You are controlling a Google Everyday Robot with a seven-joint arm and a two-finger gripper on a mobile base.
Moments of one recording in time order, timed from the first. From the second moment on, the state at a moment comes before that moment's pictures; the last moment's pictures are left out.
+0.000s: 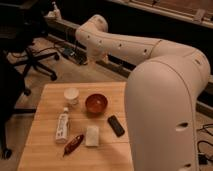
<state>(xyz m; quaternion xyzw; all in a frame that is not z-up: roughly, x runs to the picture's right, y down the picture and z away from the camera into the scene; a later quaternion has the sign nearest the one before) 0.013 -0.146 0.797 -0.10 0.12 0.62 0.77</state>
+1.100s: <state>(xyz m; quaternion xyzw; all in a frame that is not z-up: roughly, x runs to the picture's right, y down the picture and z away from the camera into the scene) 0.128 0.052 0.752 -0.13 0.24 0.64 0.72</state>
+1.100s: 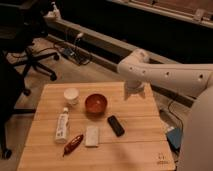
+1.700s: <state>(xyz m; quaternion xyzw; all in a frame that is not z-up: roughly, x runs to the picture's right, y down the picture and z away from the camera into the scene) -0.130 0.061 0.674 -0.18 0.05 0.41 0.89</state>
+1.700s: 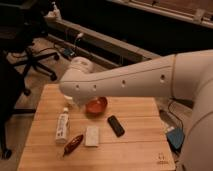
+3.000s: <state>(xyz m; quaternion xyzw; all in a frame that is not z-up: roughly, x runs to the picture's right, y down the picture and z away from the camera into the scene) 0.115 -0.105 0.813 -0.10 0.20 0.66 0.72</state>
